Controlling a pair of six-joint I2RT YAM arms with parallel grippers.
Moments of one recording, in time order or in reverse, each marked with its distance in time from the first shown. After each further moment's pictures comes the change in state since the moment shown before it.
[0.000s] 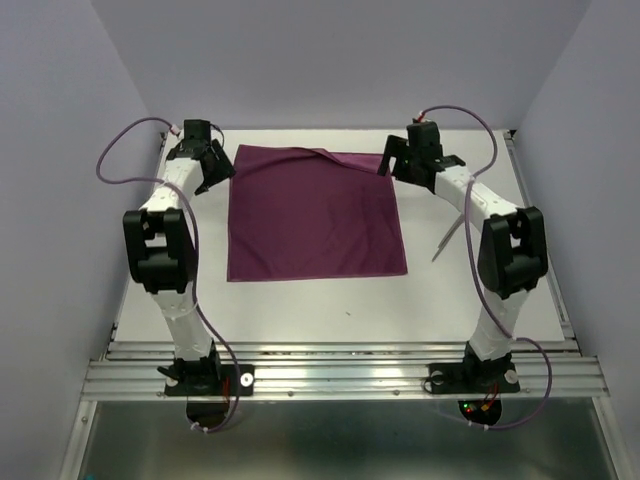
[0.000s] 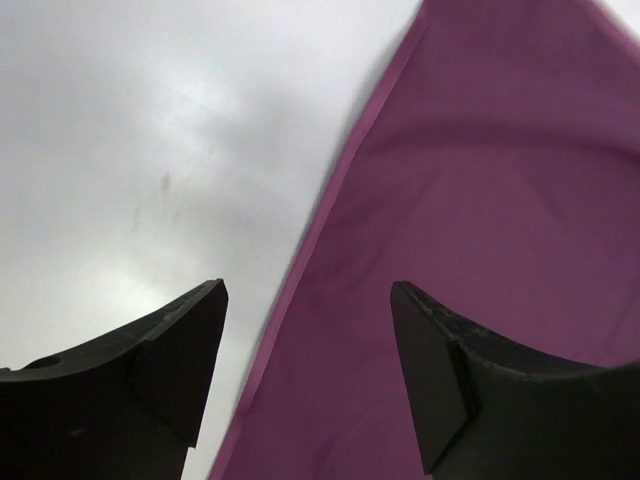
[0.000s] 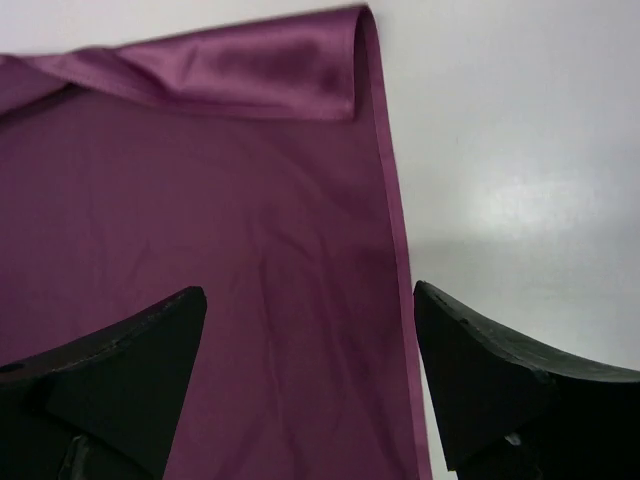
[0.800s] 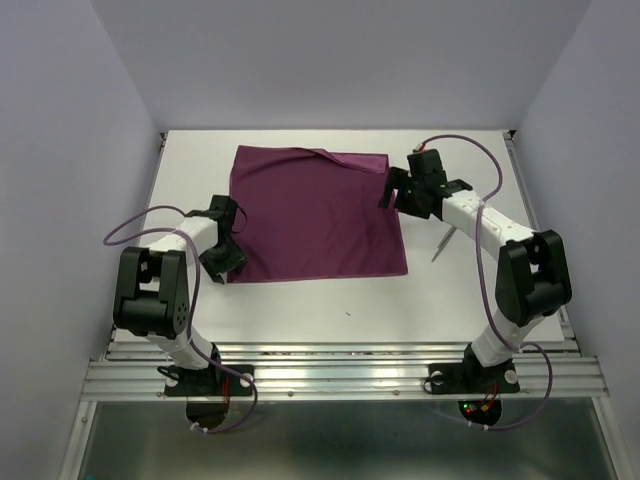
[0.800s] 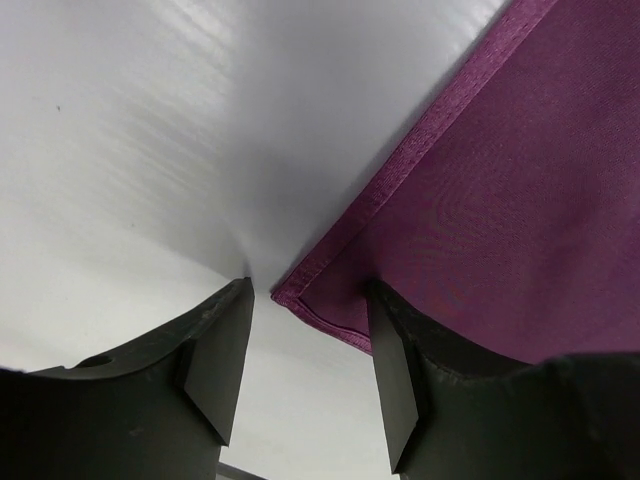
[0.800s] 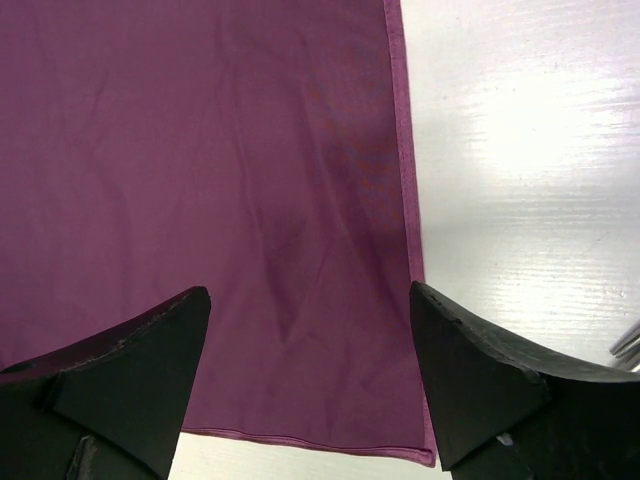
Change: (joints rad) left arm -0.142 -0.414 -0.760 -0.198 -0.095 -0.268; right arm 0.053 -0.296 -0.369 -0.090 -0.061 0.074
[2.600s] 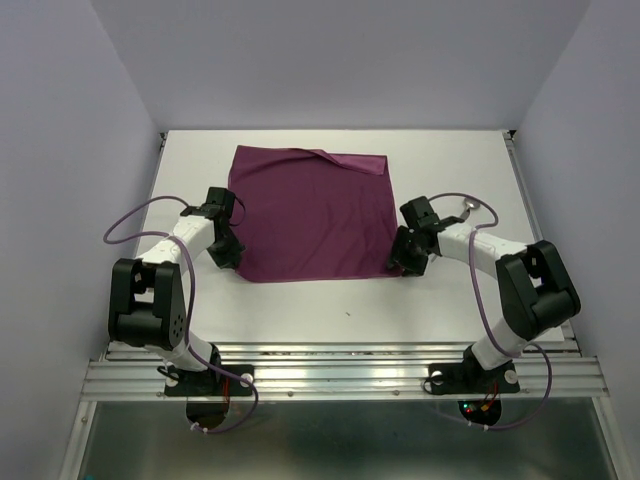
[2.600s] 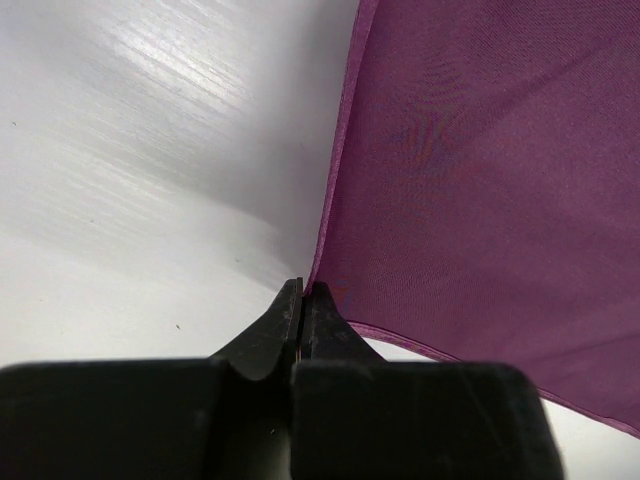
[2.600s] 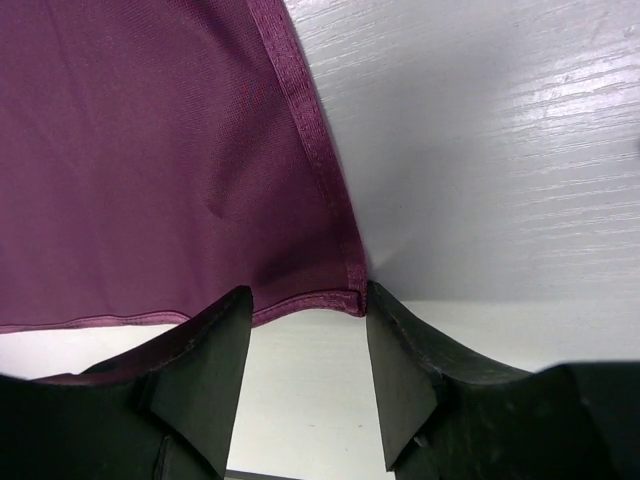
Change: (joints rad) left arm -0.006 -0.084 0.026 0.005 0.080 0.040; right arm 0.072 -0.085 -0.347 -0.114 -0.066 0.249
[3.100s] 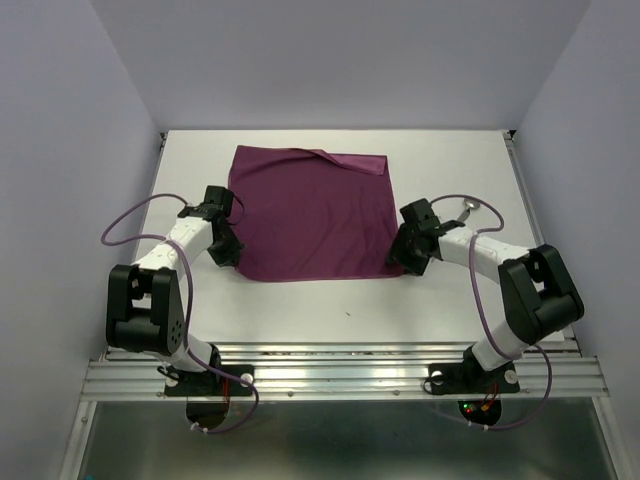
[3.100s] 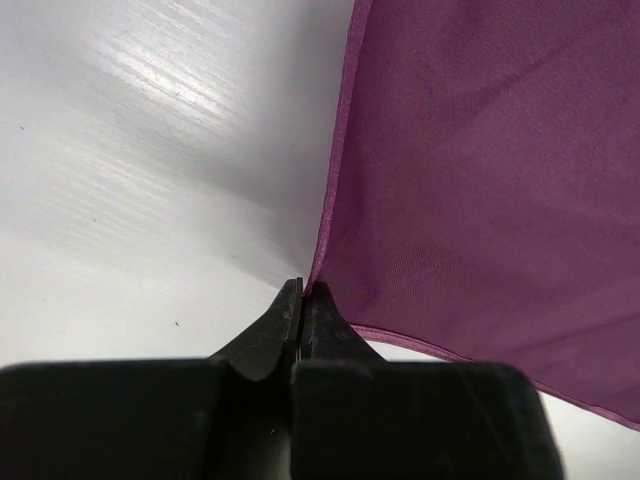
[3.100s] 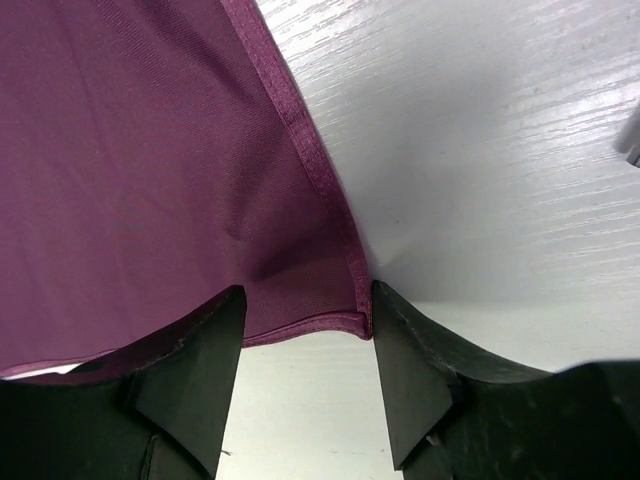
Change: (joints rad) left arm 0.000 -0.034 0.000 0.003 0.004 0.013; right arm 0.006 -0.025 -0.032 0.057 0.072 0.085
